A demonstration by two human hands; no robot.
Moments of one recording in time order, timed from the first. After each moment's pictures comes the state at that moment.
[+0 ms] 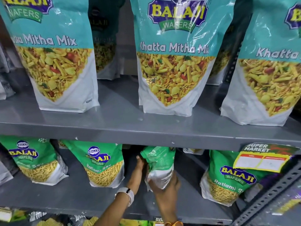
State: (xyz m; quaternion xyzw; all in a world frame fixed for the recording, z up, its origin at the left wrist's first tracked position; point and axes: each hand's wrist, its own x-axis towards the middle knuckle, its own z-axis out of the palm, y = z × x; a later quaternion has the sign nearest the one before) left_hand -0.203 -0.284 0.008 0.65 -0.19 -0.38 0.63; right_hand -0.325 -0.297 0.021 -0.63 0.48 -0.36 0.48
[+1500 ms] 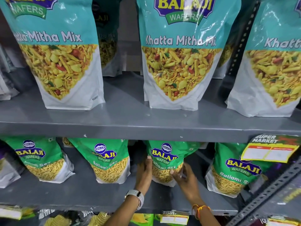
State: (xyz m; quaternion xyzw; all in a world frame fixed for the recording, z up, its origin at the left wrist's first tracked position) left_hand -0.222 -0.274 0.010 0.68 -0.25 -0.28 0.63; right_hand -0.360 -0.362 -0.014 -0.68 0.38 -0.33 0.53
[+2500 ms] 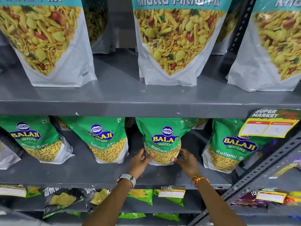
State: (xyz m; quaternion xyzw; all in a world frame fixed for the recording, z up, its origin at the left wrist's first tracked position) left_hand -0.207 -0.250 -0.031 0.69 -0.33 -0.35 0.54; right_hand -0.372 -0.377 -0.026 -0.70 0.38 -0.26 0.55
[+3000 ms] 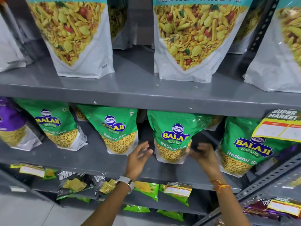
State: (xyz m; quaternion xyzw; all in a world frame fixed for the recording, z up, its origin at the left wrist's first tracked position) left_hand -0.212 -0.208 -0.012 0.68 -0.28 -0.24 0.63; right_hand -0.393 -0.370 0.025 -0.65 0.42 -0.33 0.55
